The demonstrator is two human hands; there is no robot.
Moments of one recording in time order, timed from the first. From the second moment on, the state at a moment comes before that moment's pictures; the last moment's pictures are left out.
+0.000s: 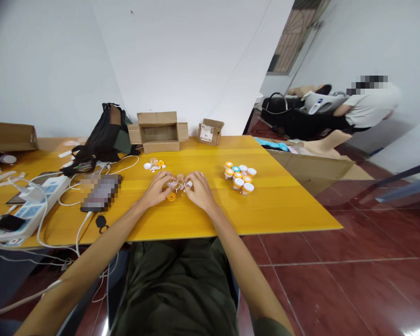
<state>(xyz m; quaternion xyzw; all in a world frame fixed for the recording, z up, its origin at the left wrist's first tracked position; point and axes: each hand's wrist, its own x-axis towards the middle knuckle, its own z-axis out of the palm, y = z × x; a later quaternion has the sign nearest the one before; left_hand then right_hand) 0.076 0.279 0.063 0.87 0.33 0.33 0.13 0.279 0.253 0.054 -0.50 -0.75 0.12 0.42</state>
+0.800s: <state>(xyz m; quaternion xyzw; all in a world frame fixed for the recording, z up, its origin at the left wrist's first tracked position) 0.124 0.318 0.029 0.86 0.35 0.33 0.19 0.250 0.297 0.036 -0.50 -0.57 0.31 0.57</state>
